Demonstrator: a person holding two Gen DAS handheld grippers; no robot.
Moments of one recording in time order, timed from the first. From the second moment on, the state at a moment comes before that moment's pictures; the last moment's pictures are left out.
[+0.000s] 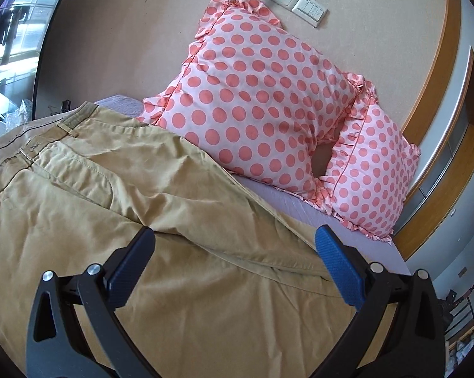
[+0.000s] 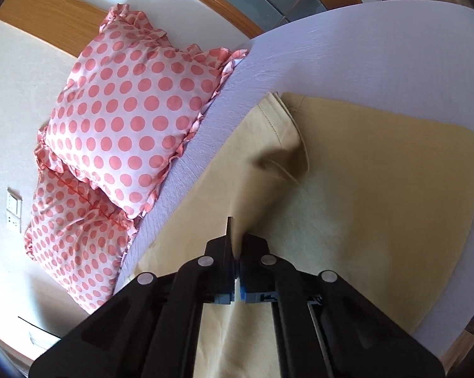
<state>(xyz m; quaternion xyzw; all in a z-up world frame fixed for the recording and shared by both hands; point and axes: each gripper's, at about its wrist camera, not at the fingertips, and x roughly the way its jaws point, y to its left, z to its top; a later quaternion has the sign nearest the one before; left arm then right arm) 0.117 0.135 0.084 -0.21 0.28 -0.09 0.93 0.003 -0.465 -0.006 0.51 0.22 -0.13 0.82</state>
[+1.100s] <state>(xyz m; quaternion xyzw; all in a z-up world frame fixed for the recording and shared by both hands) 0.003 0.219 0.036 -0.28 0.35 0.03 0.89 -0.086 -0.501 -0.003 0.49 0.14 -0.15 0.85</state>
